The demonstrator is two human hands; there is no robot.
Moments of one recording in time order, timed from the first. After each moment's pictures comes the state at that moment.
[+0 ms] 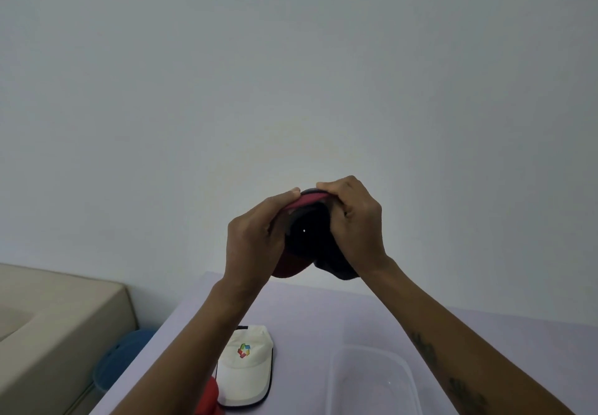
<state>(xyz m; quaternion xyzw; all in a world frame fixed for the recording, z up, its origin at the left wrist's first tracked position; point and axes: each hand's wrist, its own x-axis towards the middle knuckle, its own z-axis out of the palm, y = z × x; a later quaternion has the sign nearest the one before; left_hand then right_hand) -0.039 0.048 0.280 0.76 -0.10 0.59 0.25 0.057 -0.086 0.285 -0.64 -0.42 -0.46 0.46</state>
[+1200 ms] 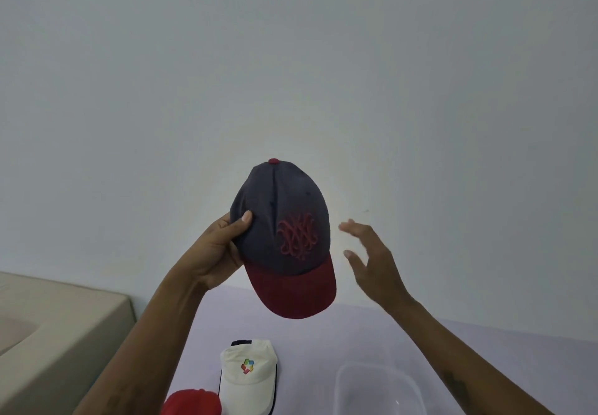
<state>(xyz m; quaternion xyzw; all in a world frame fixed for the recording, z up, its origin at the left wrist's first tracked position) -0.045 0.114 0.283 0.58 -0.05 0.10 0.80 0.093 -0.124 0.212 -0.74 -0.42 -0.28 0.45</state>
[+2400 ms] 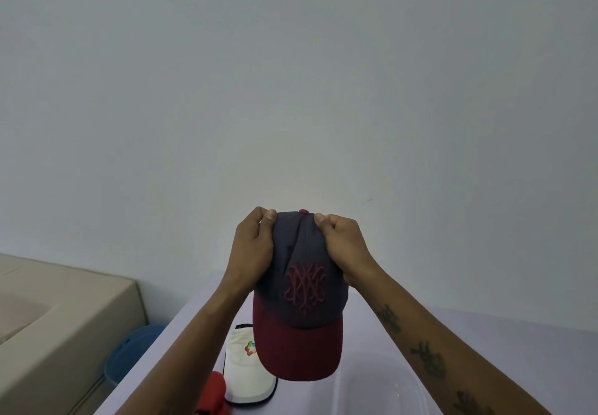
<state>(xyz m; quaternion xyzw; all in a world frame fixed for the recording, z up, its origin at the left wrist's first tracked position) -0.032 0.063 0.255 0.79 0.09 0.36 0.49 0.050 -0.065 0.254 -0.74 -0.21 0.03 0.64</state>
